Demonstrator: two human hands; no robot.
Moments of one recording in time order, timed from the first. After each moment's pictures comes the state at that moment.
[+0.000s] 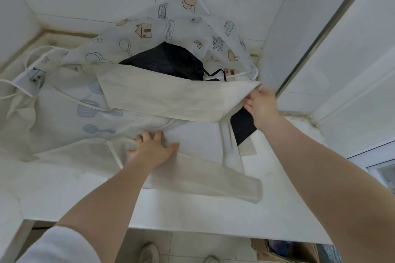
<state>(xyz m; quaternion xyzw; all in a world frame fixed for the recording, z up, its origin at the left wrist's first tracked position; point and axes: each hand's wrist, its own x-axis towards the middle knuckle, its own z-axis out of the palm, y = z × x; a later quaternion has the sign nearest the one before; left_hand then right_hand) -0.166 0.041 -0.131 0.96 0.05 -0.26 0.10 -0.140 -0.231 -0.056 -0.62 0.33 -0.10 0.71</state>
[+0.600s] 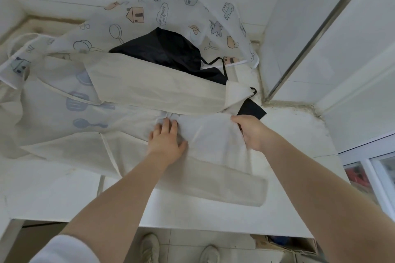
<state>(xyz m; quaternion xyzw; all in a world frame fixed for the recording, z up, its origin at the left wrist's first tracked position) -0.170 0.005 -0.150 0.97 -0.10 -0.19 0.07 -0.182 -0.221 -0.110 -0.64 0.33 0.17 0.67</state>
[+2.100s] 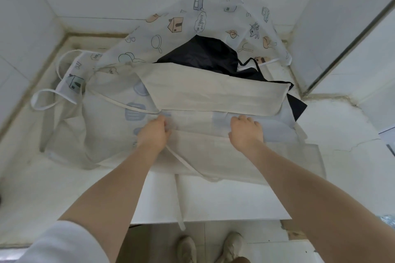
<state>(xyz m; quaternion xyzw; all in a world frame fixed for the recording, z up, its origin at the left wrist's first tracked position) -0.100 0.183 -0.136 0.98 -0.08 -0.12 0.15 -0.172 -0.045 -0.113 -0.98 0.14 0.13 -0.01</state>
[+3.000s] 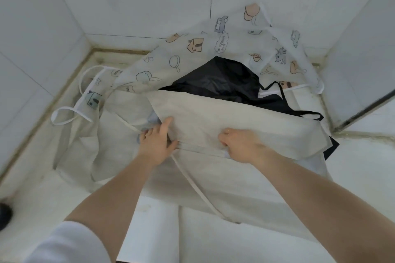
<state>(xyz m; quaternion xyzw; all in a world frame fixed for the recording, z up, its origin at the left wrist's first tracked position) -0.055 0.193 -0.134 0.98 -0.08 -0.07 0.14 -0.090 -0.054 -0.093 -0.97 -0.15 0.20 0.01</state>
